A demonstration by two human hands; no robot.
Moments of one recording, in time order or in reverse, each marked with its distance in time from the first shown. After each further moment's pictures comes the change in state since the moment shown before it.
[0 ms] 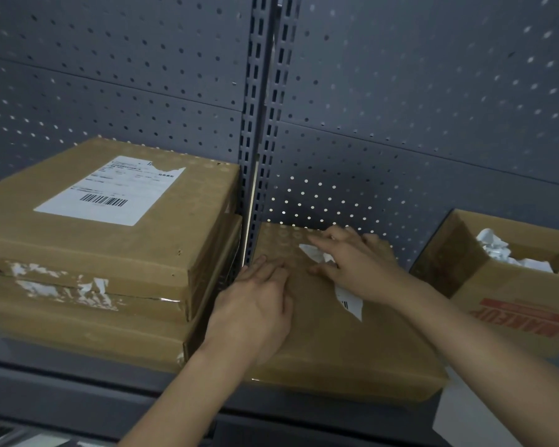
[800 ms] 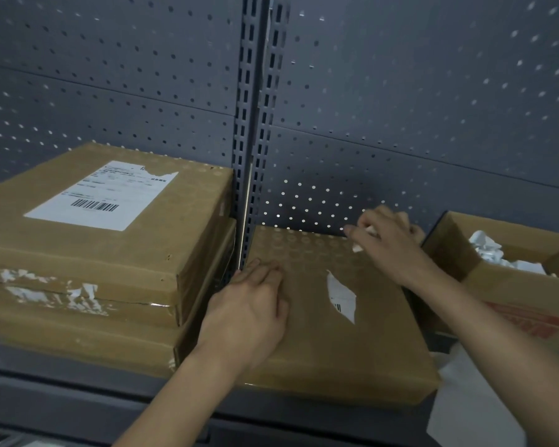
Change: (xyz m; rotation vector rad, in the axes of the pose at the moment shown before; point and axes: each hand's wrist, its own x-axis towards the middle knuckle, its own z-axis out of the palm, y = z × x) left_hand 0.000 0.004 -0.003 0.021 0.022 0.005; right_hand -0.011 0.040 -0.024 0.316 0.208 0.278
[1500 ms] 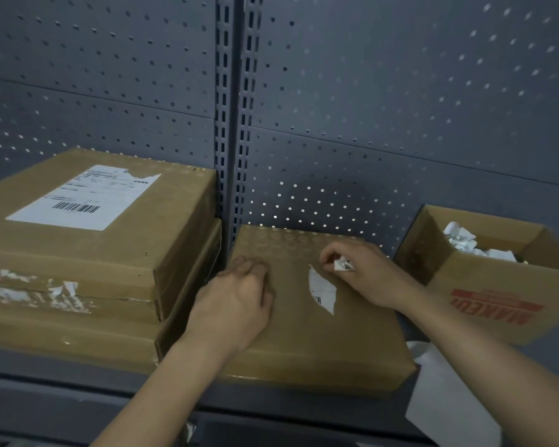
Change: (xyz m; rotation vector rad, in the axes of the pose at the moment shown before) left_hand 0.006 0.010 -0.003 0.044 -0.048 -0.049; right_hand -0.022 0.023 0.012 0.099 -0.224 -0.331
